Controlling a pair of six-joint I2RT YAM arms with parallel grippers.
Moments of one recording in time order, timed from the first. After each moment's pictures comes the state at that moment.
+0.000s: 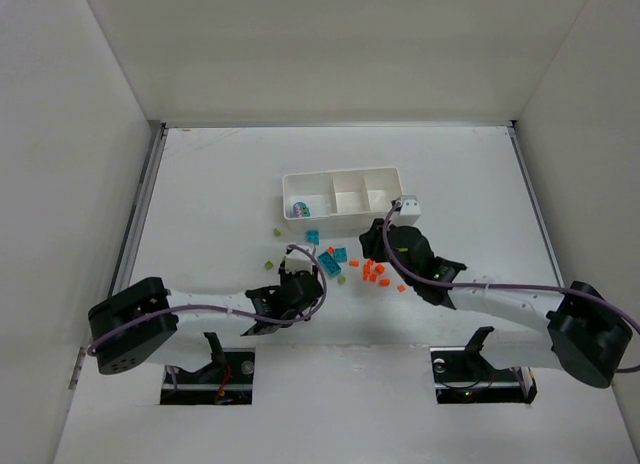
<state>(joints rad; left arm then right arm) -1.14 1.28 0.38 0.13 -0.65 -0.69 0.85 1.22 0.56 0.26 0.44 0.57</state>
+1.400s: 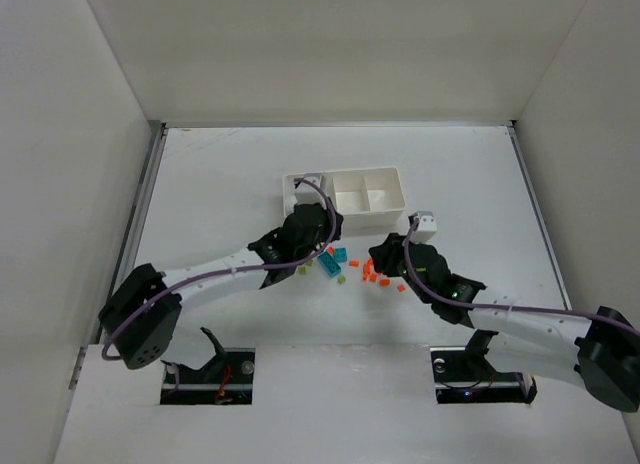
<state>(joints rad) -0.88 1.35 0.75 0.22 -0.38 -0.60 0.88 1.02 0.41 0.23 0.45 0.64</state>
